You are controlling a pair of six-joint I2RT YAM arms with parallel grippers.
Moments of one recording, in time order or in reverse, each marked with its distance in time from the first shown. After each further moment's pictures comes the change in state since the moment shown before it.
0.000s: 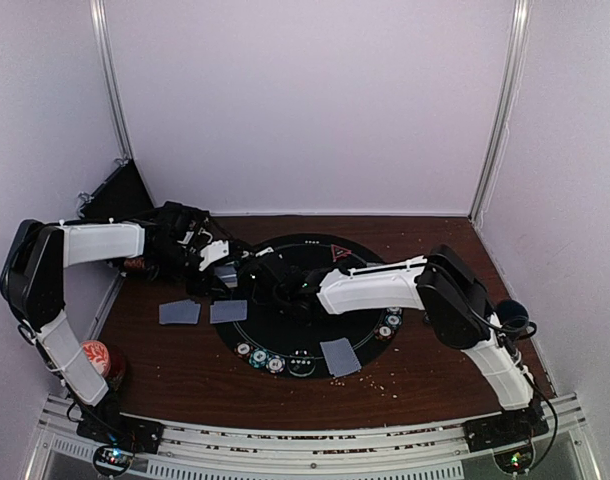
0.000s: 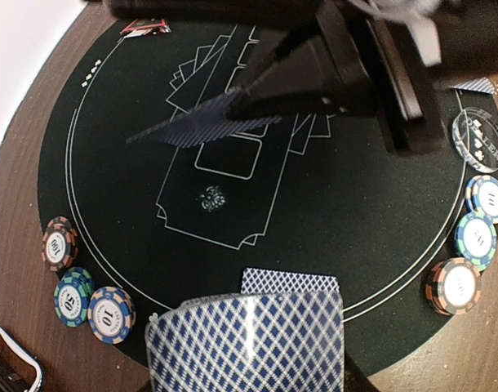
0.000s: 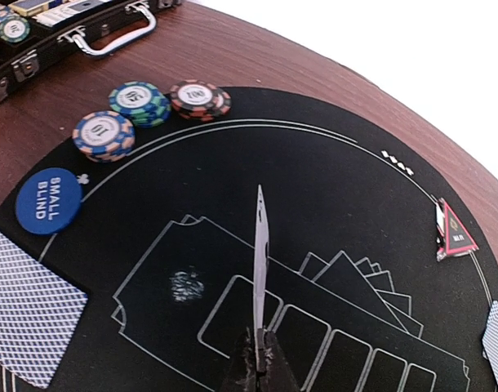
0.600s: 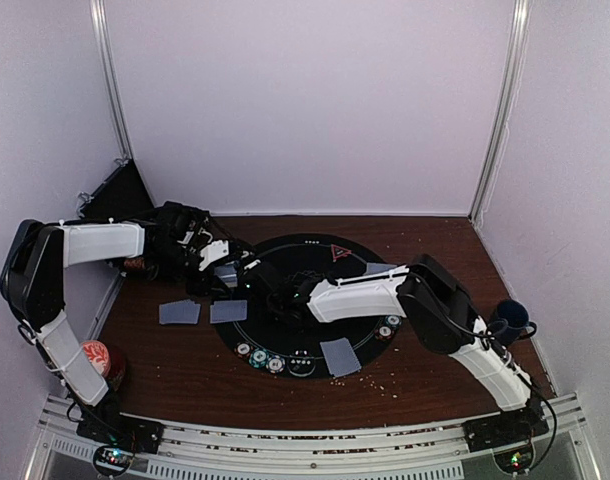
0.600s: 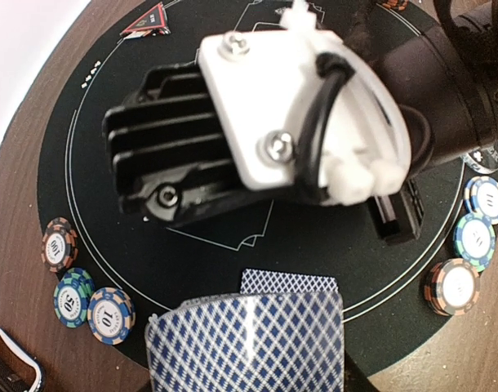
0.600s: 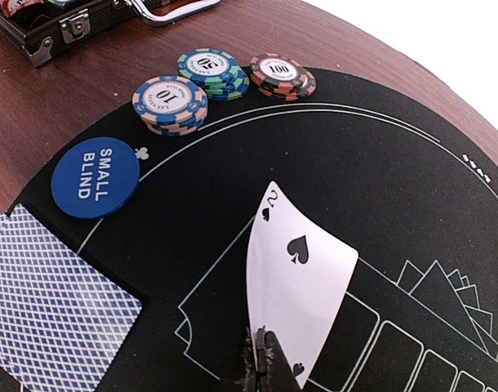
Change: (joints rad) left arm 0.002 0.000 0.000 0.000 0.005 0.000; right arm 0.010 0.113 0.077 0.060 -0.140 -0.035
